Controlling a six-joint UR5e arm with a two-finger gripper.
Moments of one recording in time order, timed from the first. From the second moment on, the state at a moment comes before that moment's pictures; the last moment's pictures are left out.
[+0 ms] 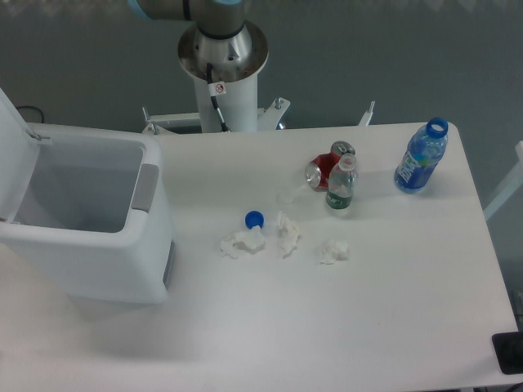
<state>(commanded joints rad) 1.90 -1.51 -1.54 -0.93 0.91 0.32</state>
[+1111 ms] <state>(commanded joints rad) 1.86 -1.56 -1.56 -0.93 0.91 0.32</state>
